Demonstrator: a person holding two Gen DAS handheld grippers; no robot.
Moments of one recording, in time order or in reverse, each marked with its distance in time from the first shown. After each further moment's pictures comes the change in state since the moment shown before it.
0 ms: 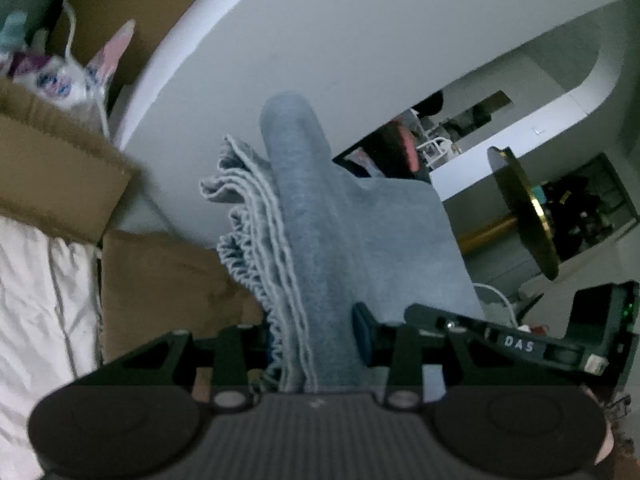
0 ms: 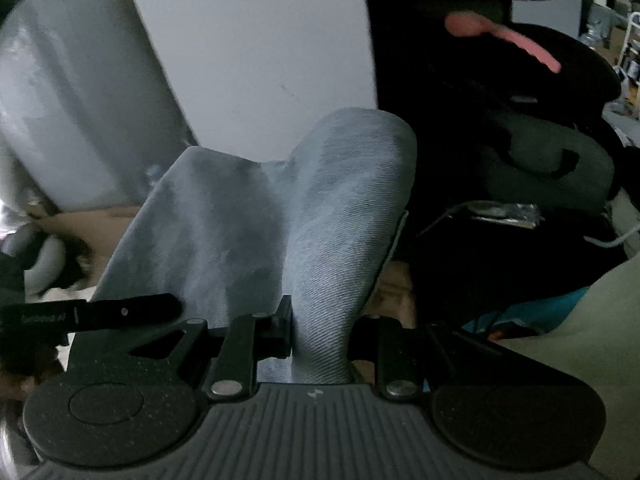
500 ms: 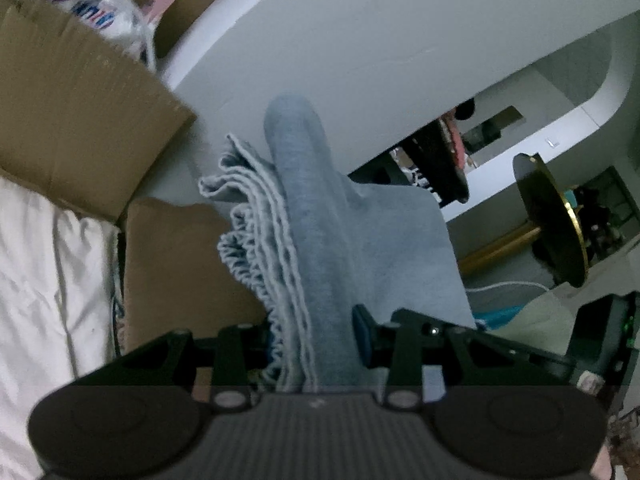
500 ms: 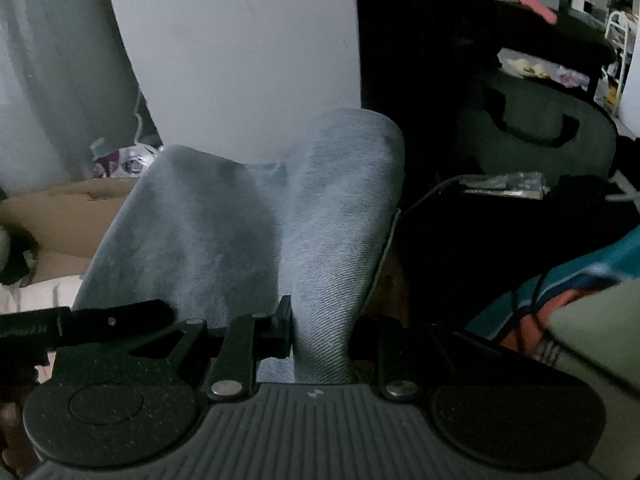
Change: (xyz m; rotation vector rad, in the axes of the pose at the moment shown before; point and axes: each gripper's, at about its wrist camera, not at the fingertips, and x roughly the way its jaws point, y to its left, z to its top) left arm 0.054 0.083 -0.043 -0.018 -0.060 0.004; right arm 0.114 -0.005 -0.064 0.002 -0.054 -0.091
